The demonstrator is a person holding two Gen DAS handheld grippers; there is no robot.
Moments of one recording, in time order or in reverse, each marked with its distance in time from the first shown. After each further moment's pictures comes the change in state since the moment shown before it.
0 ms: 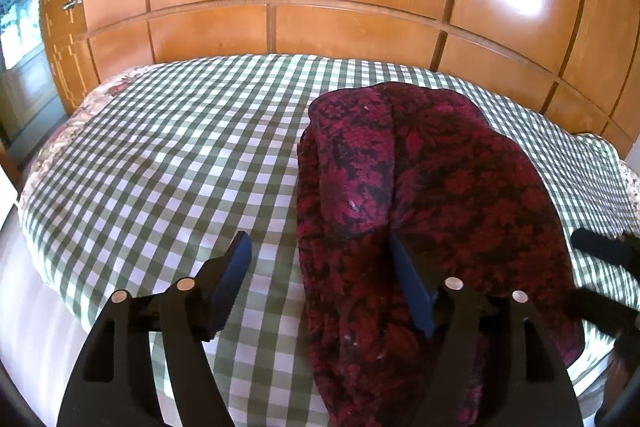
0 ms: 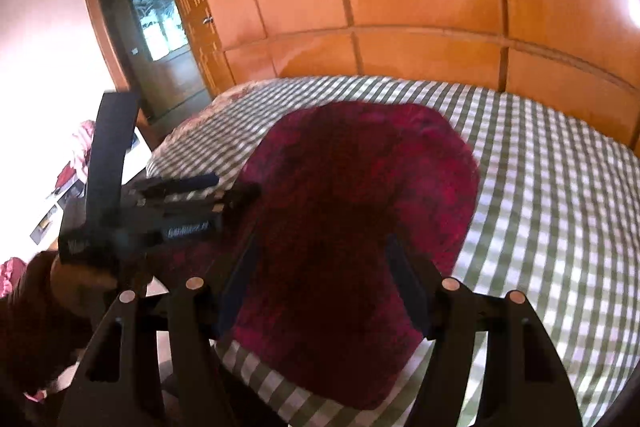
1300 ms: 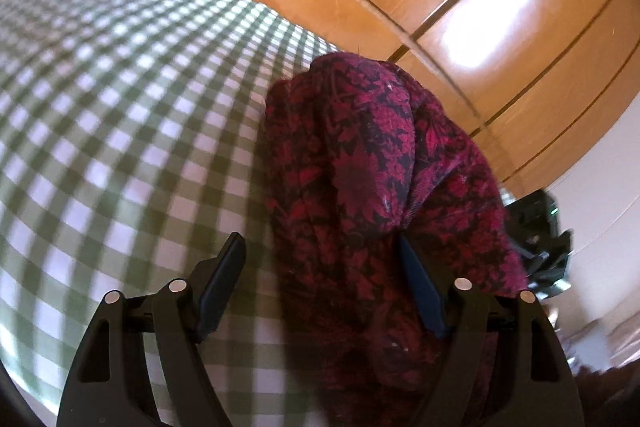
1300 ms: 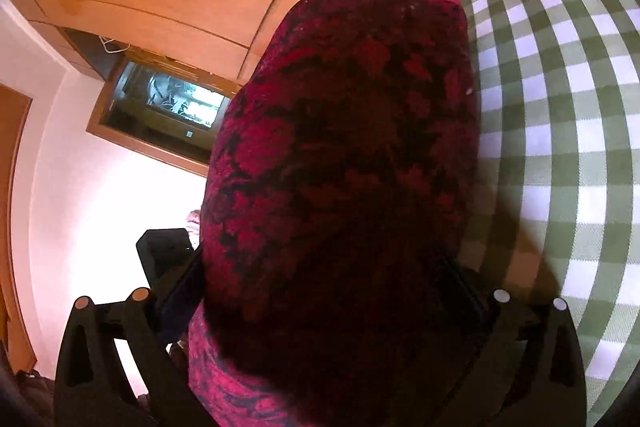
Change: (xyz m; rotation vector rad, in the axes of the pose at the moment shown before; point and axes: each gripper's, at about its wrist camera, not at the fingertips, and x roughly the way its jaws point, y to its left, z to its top) left arm 0.049 0.069 -0.028 -0.294 0.074 -0.550; right arm 0.106 -0.132 0.001 0.601 0.104 0.493
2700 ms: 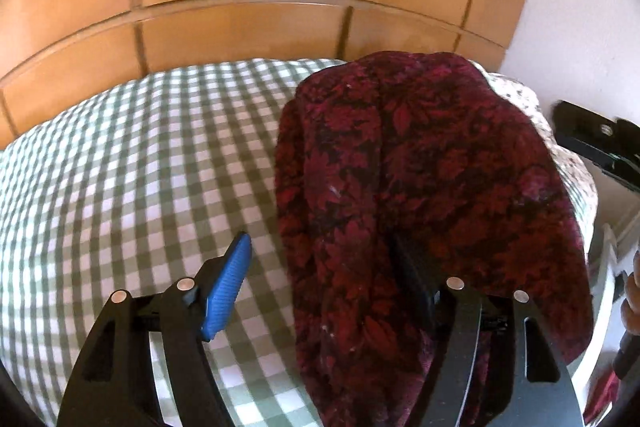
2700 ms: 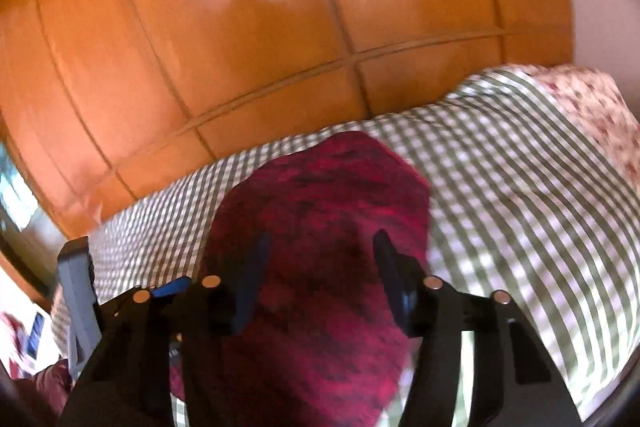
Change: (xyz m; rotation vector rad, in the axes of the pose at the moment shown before) left arm 0.183 -0.319 -0.065 0.628 0.145 0.128; right arm -0.290 0.006 -0.010 -0.088 -0.571 -0.863
